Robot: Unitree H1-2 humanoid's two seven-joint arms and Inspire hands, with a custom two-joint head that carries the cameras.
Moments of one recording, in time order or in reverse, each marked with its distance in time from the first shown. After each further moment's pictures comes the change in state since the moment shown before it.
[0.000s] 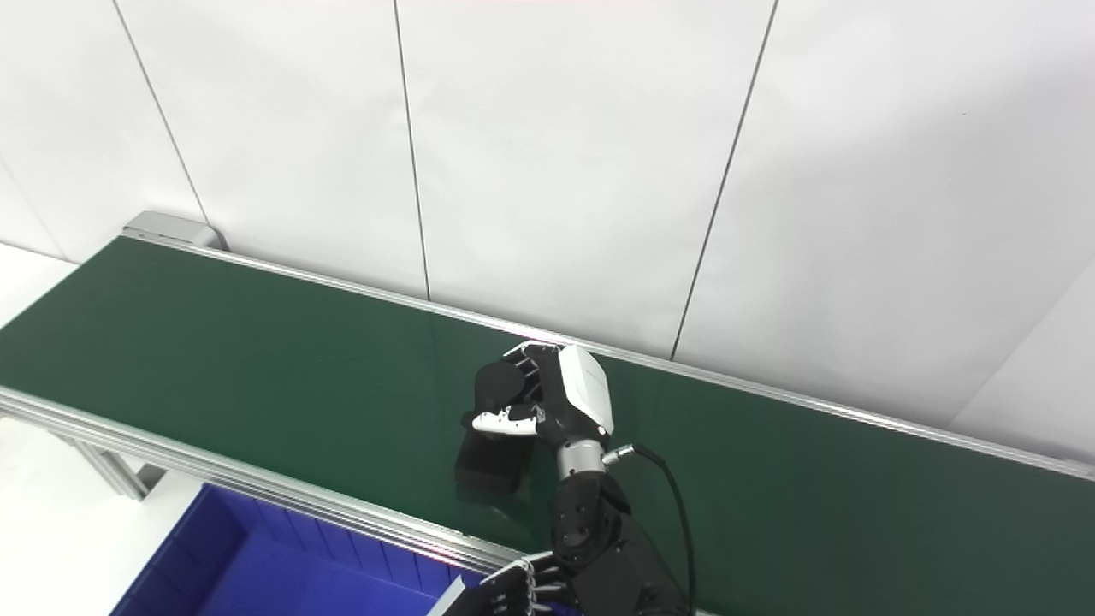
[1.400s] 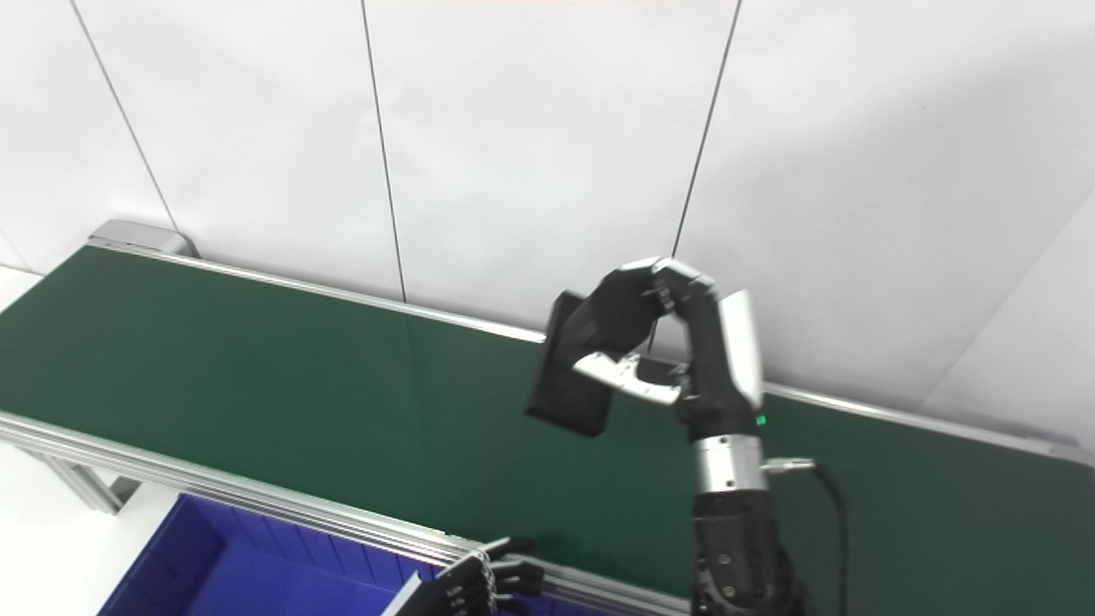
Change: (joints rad) left arm 0.015 0.046 0.029 -0.036 -0.103 0.000 -0.049; right arm 0.361 -0.213 -0.212 -1.190 0.107 0.225 0.336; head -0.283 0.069
